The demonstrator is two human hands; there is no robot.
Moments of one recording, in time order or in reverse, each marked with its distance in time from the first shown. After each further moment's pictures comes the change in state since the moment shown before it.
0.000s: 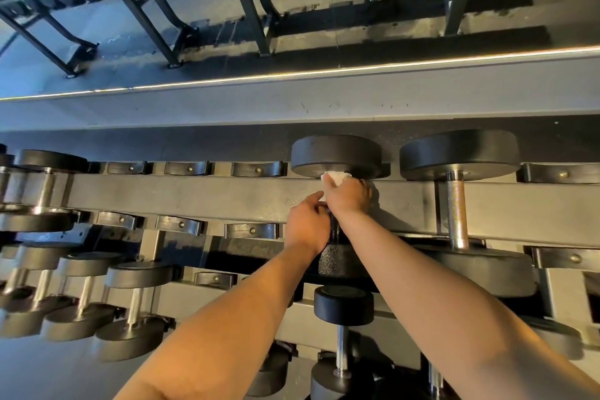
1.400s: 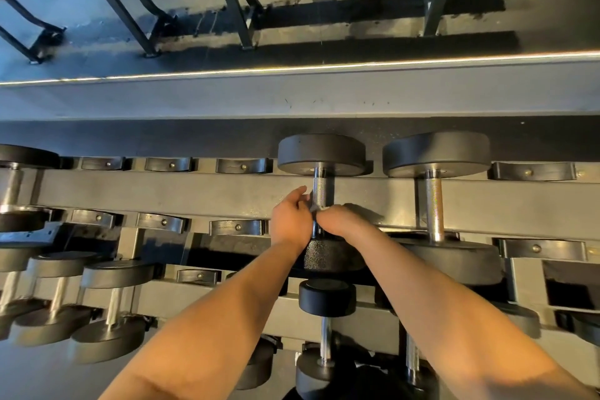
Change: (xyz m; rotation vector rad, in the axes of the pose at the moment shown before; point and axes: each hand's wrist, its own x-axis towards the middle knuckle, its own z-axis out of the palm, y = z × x) left_hand -0.004 0.006 -0.006 -0.128 0.060 -0.070; right_hand -0.017 0.029 -0.012 -0.224 -0.531 0.097
